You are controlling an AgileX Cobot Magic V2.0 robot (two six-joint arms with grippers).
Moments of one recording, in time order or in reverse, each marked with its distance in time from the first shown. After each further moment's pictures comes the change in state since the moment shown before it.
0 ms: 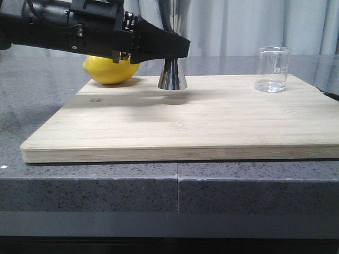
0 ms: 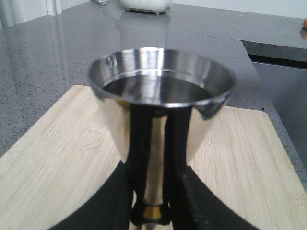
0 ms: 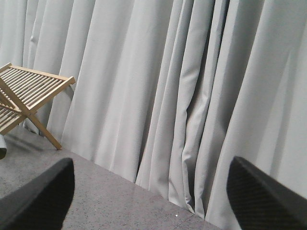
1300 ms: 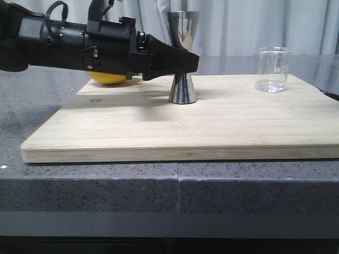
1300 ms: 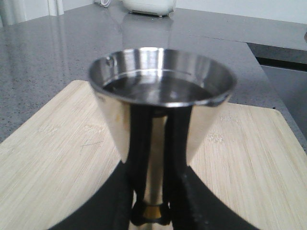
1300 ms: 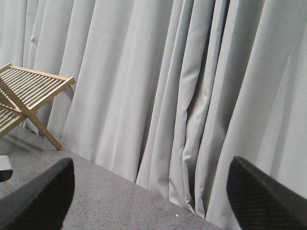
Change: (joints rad) left arm -0.027 0.072 0.000 -0.084 0.001 0.091; right arm 0.000 0.000 0.000 0.000 0.000 0.002
